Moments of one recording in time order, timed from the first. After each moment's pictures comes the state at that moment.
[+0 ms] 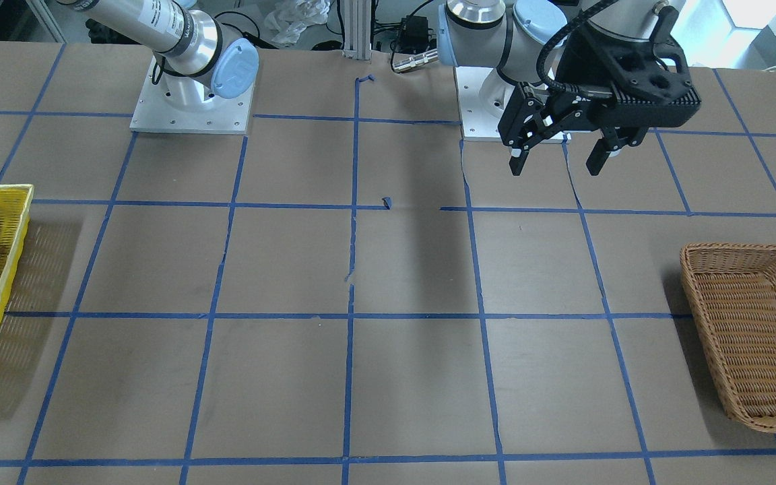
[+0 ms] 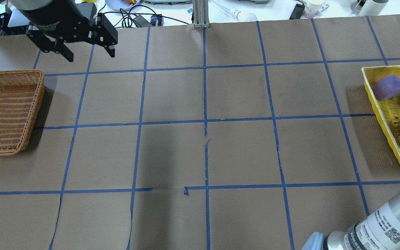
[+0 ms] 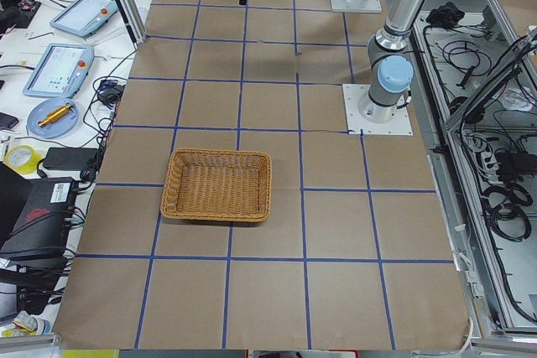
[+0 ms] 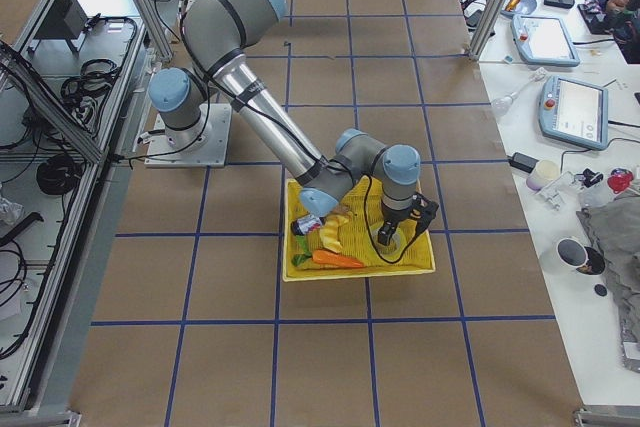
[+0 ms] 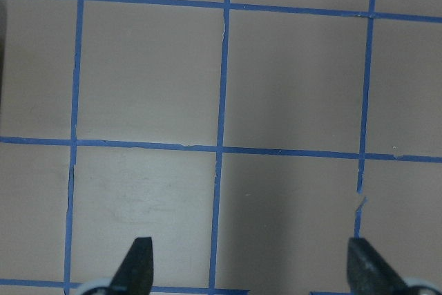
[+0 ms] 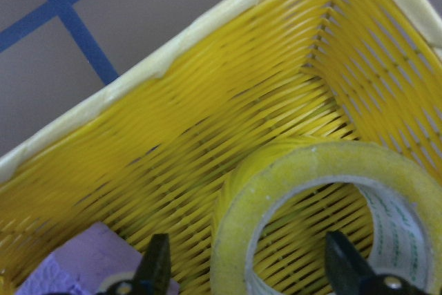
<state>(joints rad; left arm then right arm) -1.59 -1.58 -1.44 -1.55 1.55 -0.08 0.86 -0.95 1.51 -2.28 -1.56 -0.13</state>
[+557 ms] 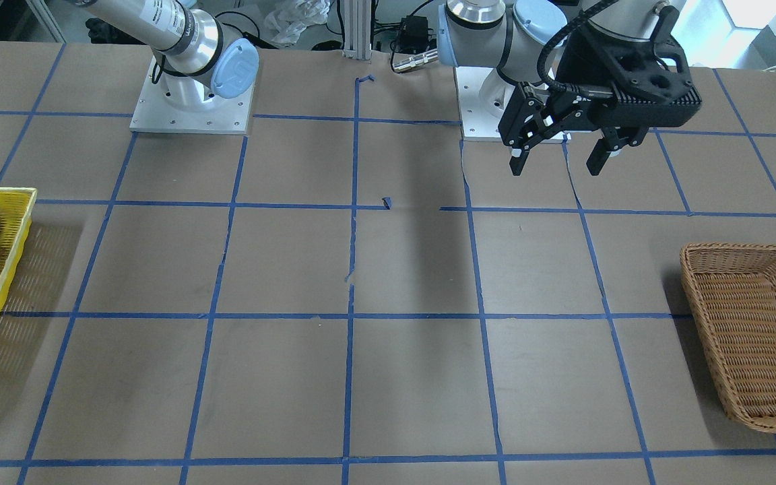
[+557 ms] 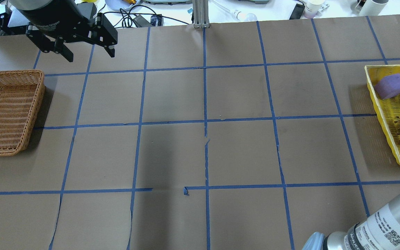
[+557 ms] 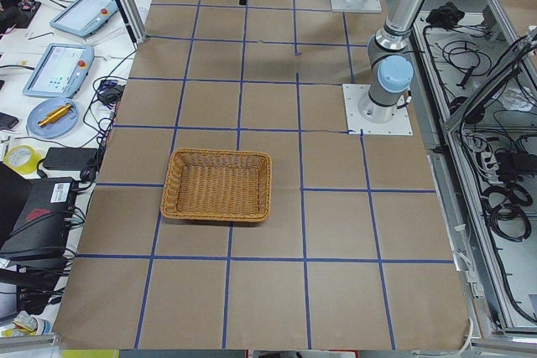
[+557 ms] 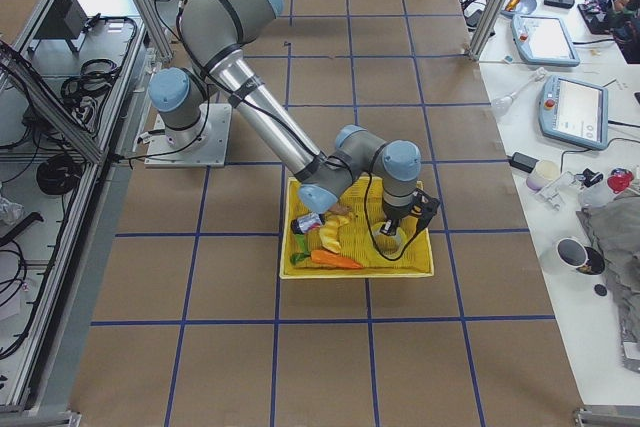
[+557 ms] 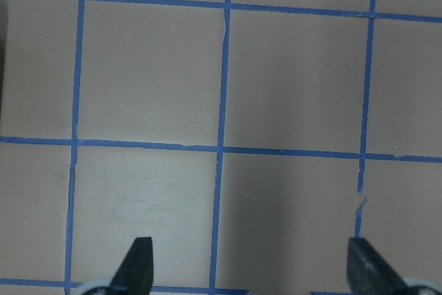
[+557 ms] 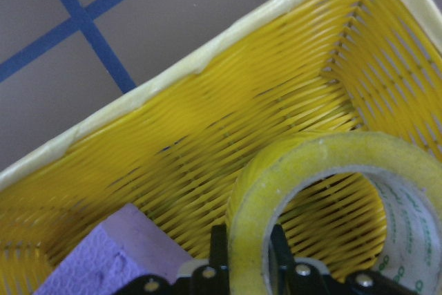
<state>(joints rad) -1.58 -1.58 -1.44 -1.55 1.55 -0.08 0.86 -0.99 1.51 -2.25 -1.55 -0.13</state>
